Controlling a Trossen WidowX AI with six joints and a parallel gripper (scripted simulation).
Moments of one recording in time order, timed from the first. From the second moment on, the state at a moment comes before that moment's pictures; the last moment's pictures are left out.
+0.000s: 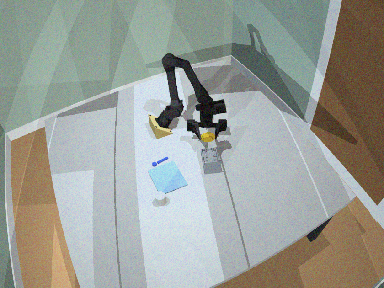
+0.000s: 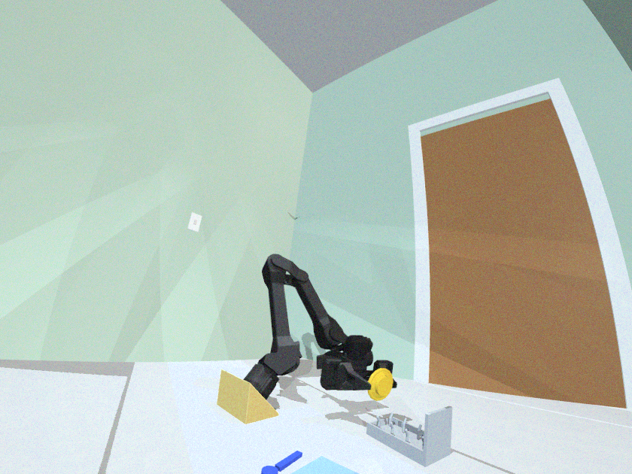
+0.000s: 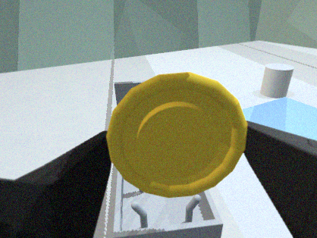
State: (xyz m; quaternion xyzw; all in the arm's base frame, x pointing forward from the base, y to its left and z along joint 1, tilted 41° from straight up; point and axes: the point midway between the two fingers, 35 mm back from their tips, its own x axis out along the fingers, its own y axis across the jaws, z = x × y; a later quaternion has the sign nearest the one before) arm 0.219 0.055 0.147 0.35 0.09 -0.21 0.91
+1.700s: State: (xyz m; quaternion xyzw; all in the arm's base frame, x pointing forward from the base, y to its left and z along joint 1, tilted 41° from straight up) arm 0.249 0.066 0.123 0.37 0.03 -0.19 0.91
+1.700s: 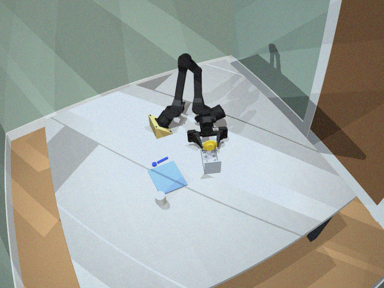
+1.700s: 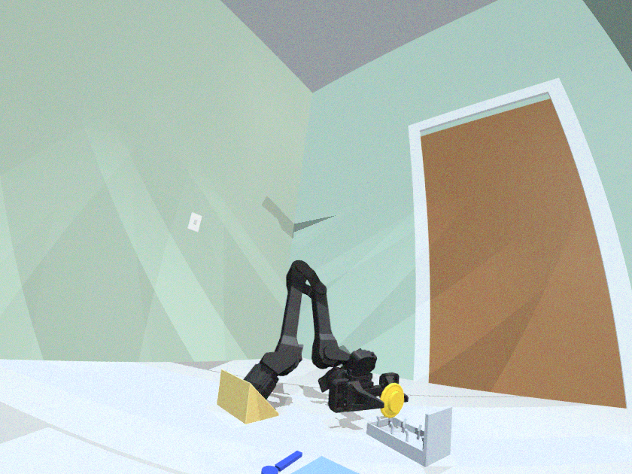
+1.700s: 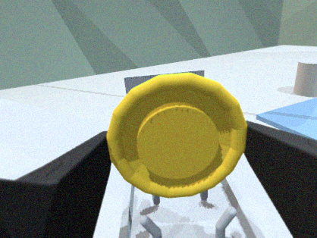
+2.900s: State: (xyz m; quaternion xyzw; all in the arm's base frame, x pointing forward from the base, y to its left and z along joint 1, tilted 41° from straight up) arm 0.252 0.074 0.110 0.36 0.04 -0.19 0.91
